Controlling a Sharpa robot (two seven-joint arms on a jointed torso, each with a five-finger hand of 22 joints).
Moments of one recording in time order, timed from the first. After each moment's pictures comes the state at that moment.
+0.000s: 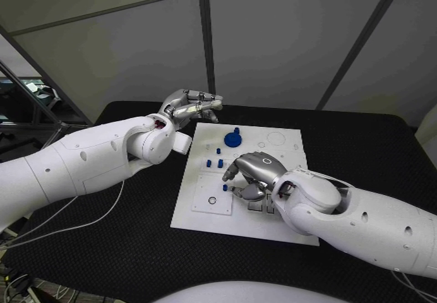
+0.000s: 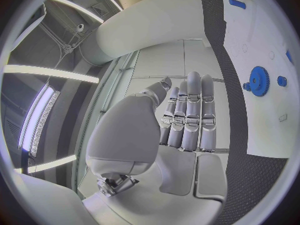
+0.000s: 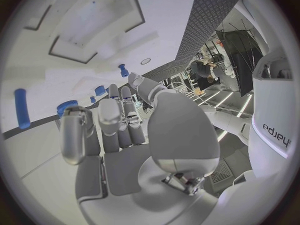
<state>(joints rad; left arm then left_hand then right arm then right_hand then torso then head) 1.13 -0.80 0.13 1.36 -0.17 -0.20 0.31 1.38 -0.12 0.38 0.00 0.06 1.06 0.17 0.07 0.09 1.22 0.10 0.08 0.07 1.19 0.03 0.56 0.50 0.19 0.94 0.14 0.59 0.70 1.03 -0.62 0.01 1.64 -1.76 -0.32 -0.18 1.25 -0.19 0.55 -0.10 0.09 1.09 0.15 0.06 0.07 1.14 0.09 0.06 0.09 1.45 -0.01 1.16 0.92 0.03 1.47 0.10 1.44 1.31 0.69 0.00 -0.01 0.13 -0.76</state>
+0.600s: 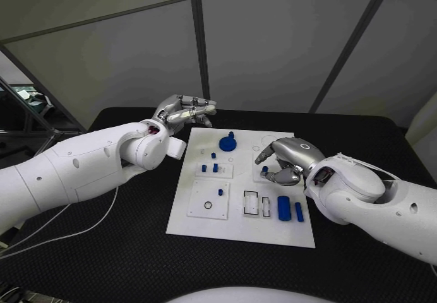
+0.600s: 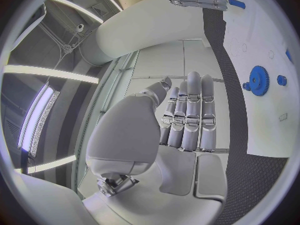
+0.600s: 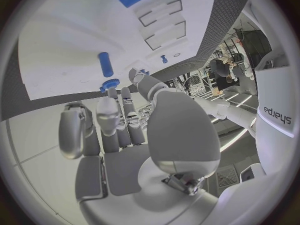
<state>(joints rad) 1.13 -0.81 0.13 1.36 -0.17 -0.20 0.31 1.38 -0.12 0.38 0.00 0.06 1.06 0.17 0.07 0.10 1.22 0.10 0.08 0.07 1.19 0.03 0.56 0.50 0.19 0.94 0.14 0.59 0.70 1.07 -0.80 0.08 1.68 -1.73 -0.31 -0.23 1.28 -0.21 0.48 -0.11 0.08 1.05 0.13 0.06 0.07 1.03 0.11 0.06 0.06 1.45 0.01 1.13 0.87 0.05 1.44 0.12 1.38 1.31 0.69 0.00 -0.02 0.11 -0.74</state>
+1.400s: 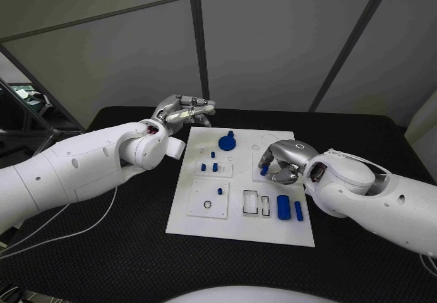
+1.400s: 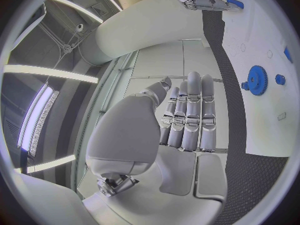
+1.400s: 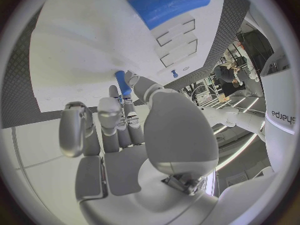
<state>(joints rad) 1.13 -0.81 0.13 1.36 -0.17 -0.20 0.31 1.38 -0.12 0.38 0.00 0.06 1.06 0.17 0.07 0.10 1.22 0.10 0.08 0.07 1.19 0.03 0.56 0.50 0.19 0.94 0.14 0.59 0.69 1.07 -0.76 0.08 1.60 -1.73 -0.18 -0.27 1.32 -0.17 0.50 -0.10 0.08 1.06 0.14 0.07 0.07 1.10 0.09 0.11 0.07 1.45 0.01 1.13 0.87 0.05 1.44 0.12 1.37 1.31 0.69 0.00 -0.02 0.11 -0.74</state>
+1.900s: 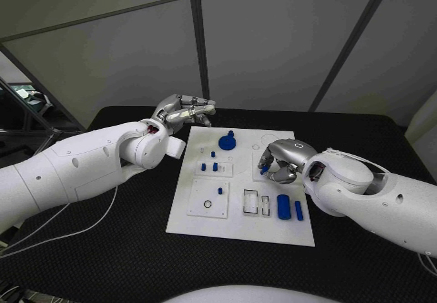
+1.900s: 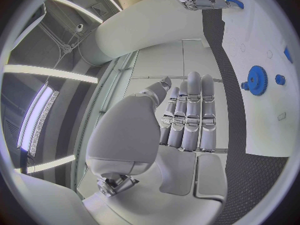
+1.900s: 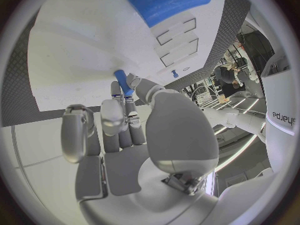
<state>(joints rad) 1.13 -0.81 0.13 1.36 -0.17 -0.20 0.30 1.38 -0.12 0.38 0.00 0.06 1.06 0.17 0.07 0.10 1.22 0.10 0.08 0.07 1.19 0.03 0.56 0.50 0.19 0.94 0.14 0.58 0.69 1.07 -0.75 0.08 1.60 -1.75 -0.18 -0.28 1.31 -0.13 0.57 -0.08 0.08 1.16 0.11 0.09 0.08 1.25 0.05 0.13 0.07 1.47 -0.02 1.18 0.92 0.05 1.47 0.09 1.42 1.31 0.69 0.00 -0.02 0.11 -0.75</state>
